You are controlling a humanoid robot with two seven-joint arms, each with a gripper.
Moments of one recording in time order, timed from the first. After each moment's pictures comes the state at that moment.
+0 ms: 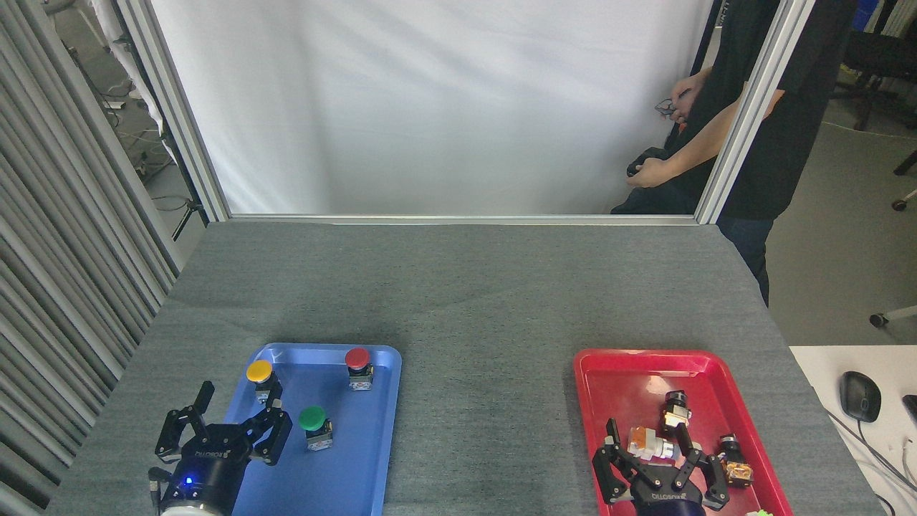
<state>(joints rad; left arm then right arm) 0.02 0.19 -0.01 -1.52 -1.30 -0.02 0.12 0.17 0.07 -0.02 -1.62 1.48 0.00 -0.07</state>
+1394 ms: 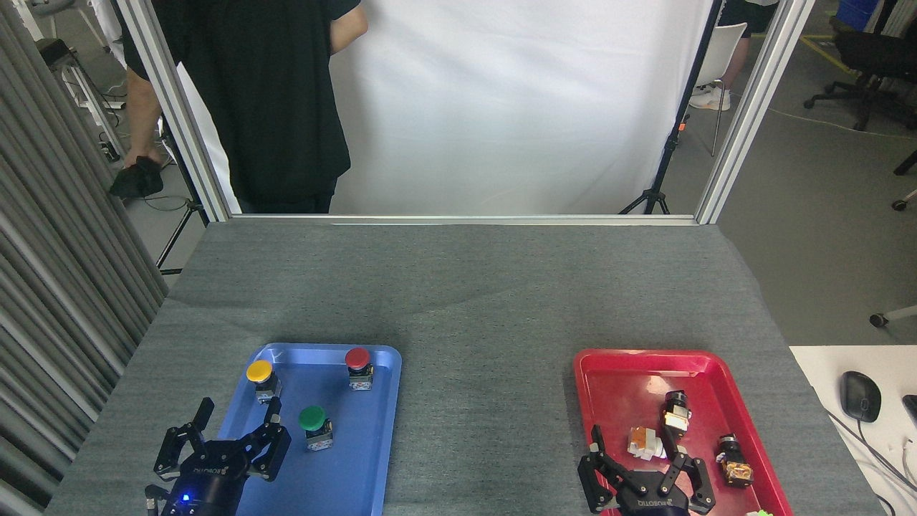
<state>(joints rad) 0.06 0.19 -0.01 -1.54 -1.27 -0.03 0.12 0.19 0.08 0.02 -1.64 1.51 0.00 -0.06</state>
